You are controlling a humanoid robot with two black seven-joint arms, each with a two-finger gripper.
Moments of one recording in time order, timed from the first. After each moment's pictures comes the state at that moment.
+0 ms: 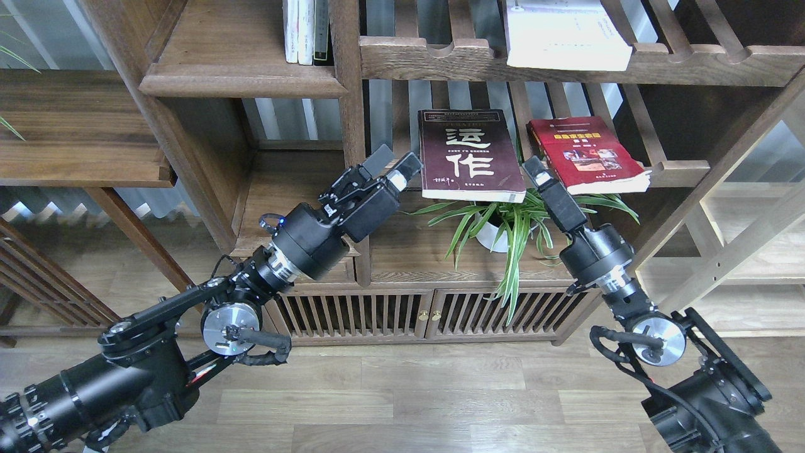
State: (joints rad) left arm -0.62 0.18 -0.51 -1.30 0.19 -0.42 -0.45; right arm 0.15 -0.22 1.25 1.21 -0.13 0.58 0.05
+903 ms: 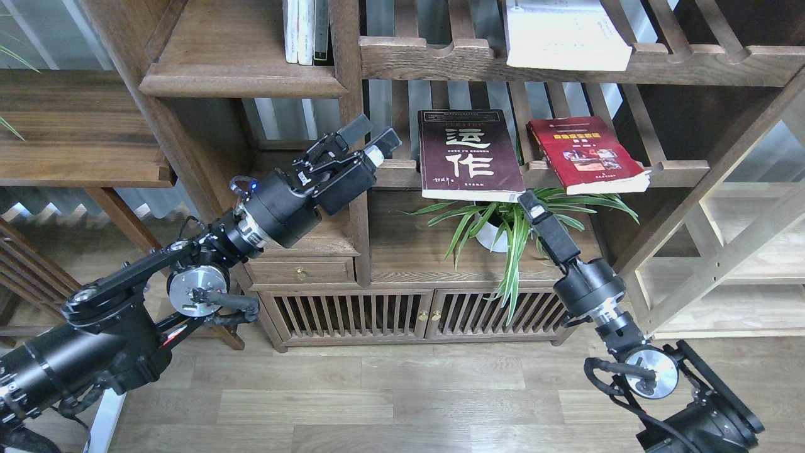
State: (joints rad) left arm -0.69 0.25 -0.57 -1.24 0.22 -0.49 -0.39; right arm 0.06 -0.19 1.24 1.20 -0.13 0.58 0.05
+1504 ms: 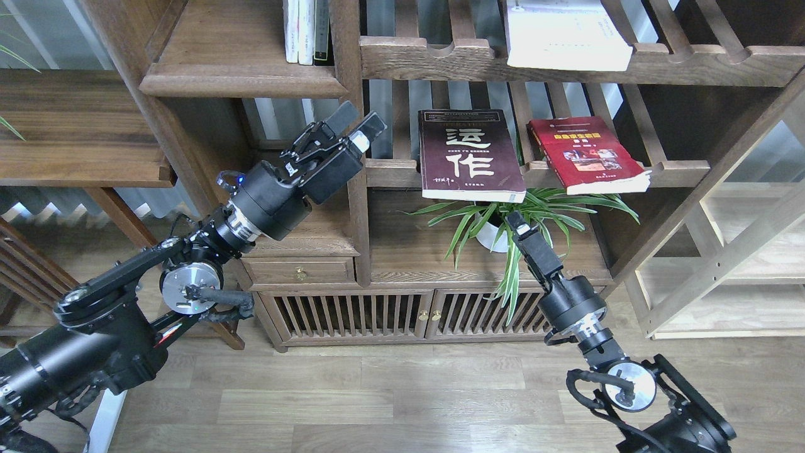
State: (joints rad) left arm -0.66 0.26 -0.61 -1.25 0.22 -0.49 -0.41; right arm 0.07 -0.10 1.23 1.07 -0.08 0.58 0.06
